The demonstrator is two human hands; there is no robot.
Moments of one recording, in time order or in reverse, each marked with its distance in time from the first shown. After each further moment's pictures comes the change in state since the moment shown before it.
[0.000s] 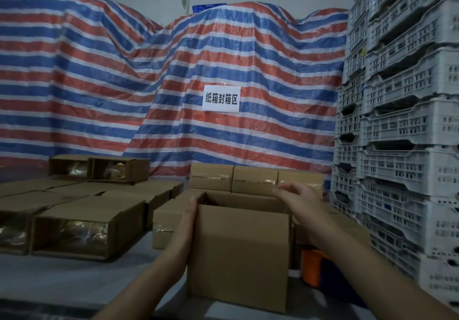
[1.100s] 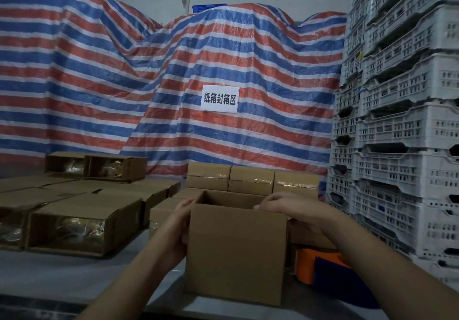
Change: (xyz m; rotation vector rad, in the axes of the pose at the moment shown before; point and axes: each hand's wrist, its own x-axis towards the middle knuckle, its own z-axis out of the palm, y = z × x) left_hand 0.010 0.003 -0.020 -0.152 -0.272 -0.054; right_hand 0.013 -0.017 -0.013 -0.396 -0.485 0.135
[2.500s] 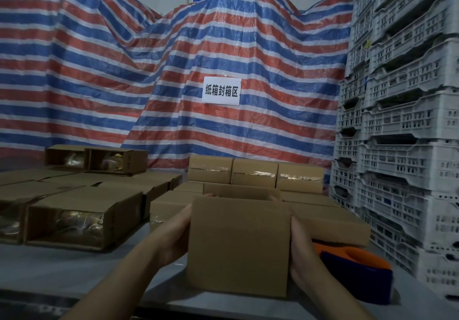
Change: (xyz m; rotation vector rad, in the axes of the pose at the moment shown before) left_hand 0.010 -0.003 -0.011 0.167 -0.121 -0.085; right_hand 0.005 0.066 0.092 0.998 0.364 -0.109
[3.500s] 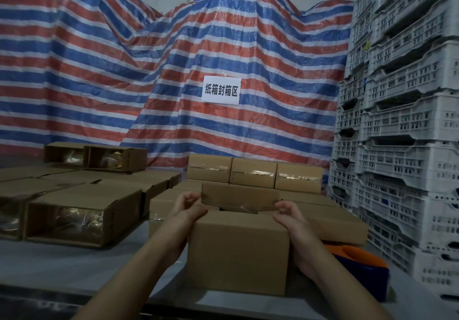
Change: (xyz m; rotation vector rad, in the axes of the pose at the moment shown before) left_hand -0.003 -0.003 0.015 0.034 0.258 0.104; right_hand 0.008 -0.019 -0.008 -0.203 -0.009 0.055
